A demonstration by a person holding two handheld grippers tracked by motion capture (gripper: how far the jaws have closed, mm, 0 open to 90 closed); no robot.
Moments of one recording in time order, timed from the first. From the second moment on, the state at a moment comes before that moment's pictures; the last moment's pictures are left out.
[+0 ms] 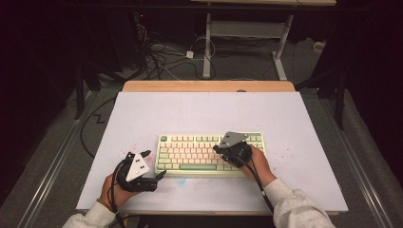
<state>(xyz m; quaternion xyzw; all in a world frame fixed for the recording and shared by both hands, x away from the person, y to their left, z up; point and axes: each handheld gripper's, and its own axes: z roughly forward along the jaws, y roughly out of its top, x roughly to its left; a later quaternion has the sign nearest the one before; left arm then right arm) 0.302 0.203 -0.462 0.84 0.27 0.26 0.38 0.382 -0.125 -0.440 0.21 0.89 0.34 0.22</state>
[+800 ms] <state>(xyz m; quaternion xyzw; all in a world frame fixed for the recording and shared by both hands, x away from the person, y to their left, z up) 0.304 0.204 -0.464 0.84 0.28 0.26 0.37 0.388 -0.117 -0.445 0.22 0.89 0.33 0.22</state>
